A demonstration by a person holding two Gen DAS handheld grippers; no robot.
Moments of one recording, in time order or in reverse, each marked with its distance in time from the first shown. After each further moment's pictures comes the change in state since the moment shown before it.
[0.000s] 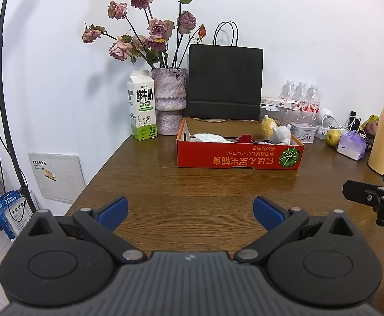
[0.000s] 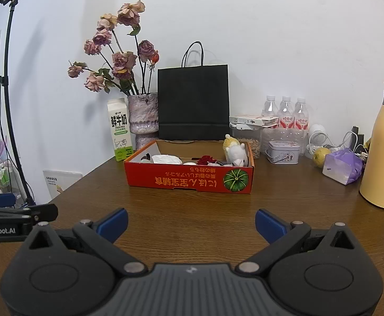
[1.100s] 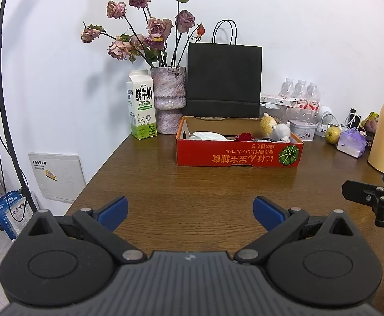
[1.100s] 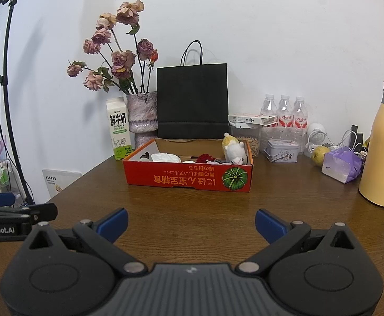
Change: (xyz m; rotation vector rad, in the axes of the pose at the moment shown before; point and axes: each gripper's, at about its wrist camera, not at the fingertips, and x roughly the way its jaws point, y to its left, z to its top) left arm -0.001 -0.004 -0.002 0.007 0.005 0.003; right arm 0.001 -0.001 -0.002 0.000 0.001 0.001
